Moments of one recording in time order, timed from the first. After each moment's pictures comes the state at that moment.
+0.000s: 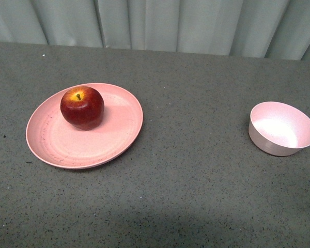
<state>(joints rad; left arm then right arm) 0.00 0.00 0.02 0.00 0.00 0.00 -0.02 0.86 0.22 0.32 0.06 -0.05</state>
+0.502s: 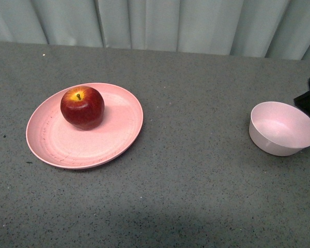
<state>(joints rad) 0.00 0.00 0.02 0.00 0.00 0.00 0.07 1.66 0.69 0.23 -0.07 -0.22</state>
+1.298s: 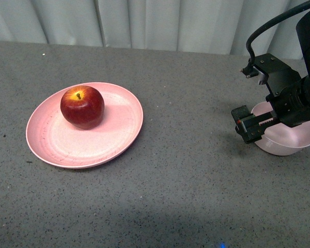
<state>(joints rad) 0.00 0.00 0.02 0.00 0.00 0.00 0.17 2.13 1.08 0.03 -0.05 -0.26</state>
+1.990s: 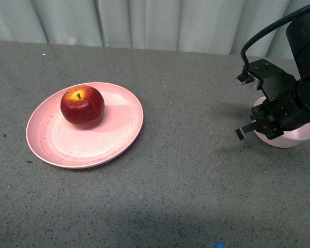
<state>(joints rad) 0.00 0.00 0.02 0.00 0.00 0.00 0.19 2.14 1.10 -0.04 0.00 -0.28</state>
